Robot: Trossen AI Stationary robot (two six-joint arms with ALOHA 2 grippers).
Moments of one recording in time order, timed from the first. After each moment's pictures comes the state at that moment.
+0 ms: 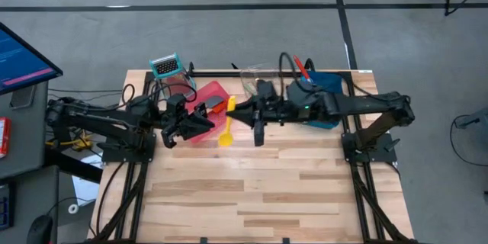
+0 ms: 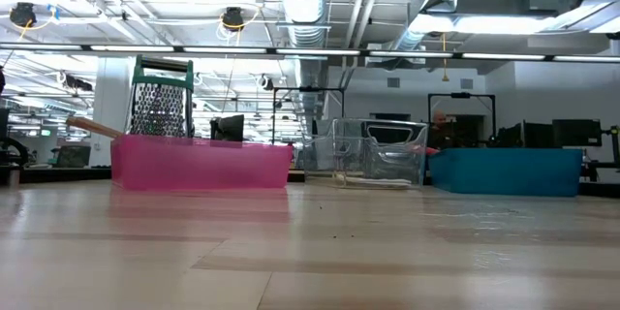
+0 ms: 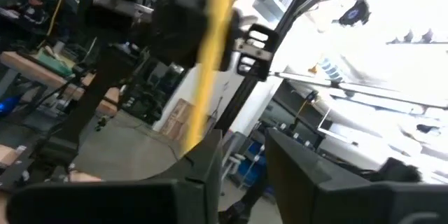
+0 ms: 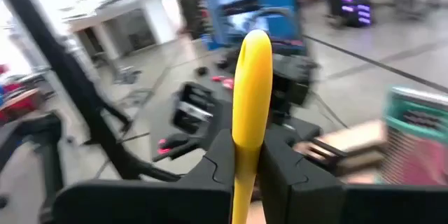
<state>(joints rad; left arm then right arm) -0.06 0.98 0.64 0.74 0.19 -0.68 0.16 1.60 1.73 -0.18 0.19 0.34</state>
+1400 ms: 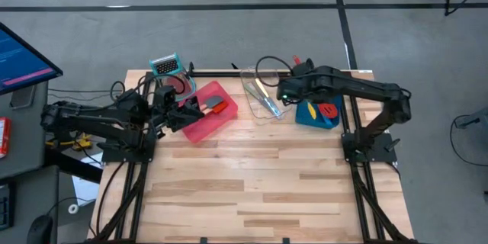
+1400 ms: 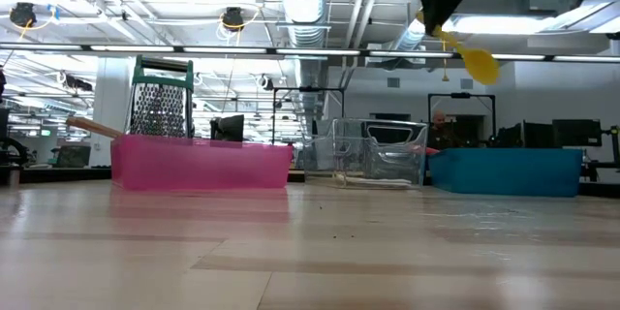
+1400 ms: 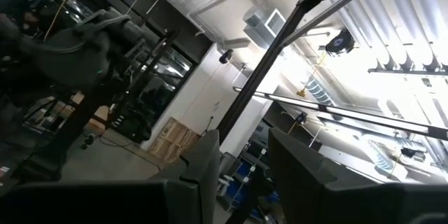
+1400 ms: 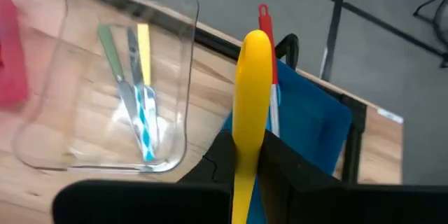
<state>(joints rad) -0.01 0.88 0.64 0.74 0.21 -0.76 -0.14 1.61 1.73 -1.57 0.71 0.96</state>
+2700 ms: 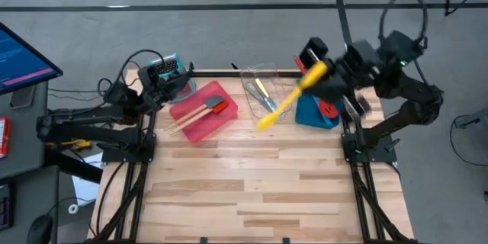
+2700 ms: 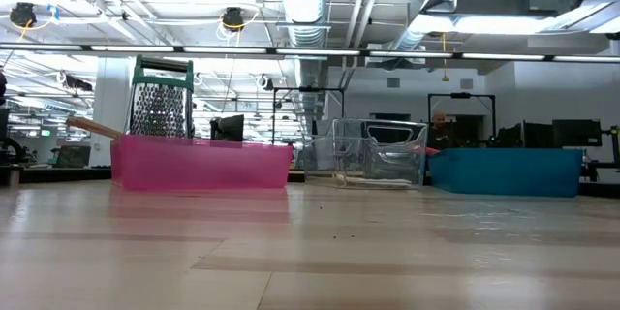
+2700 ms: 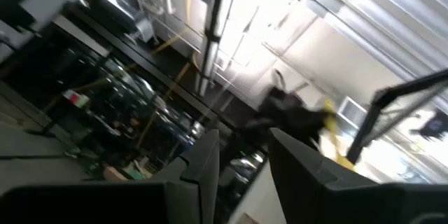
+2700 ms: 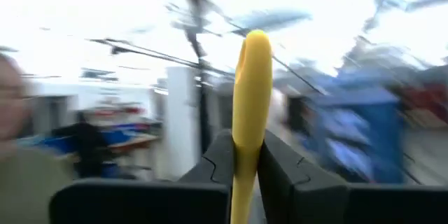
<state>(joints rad) 0.18 0.80 0.64 0.76 -0.07 -0.71 0.07 1.35 1.86 -0.08 -0.32 0.18</state>
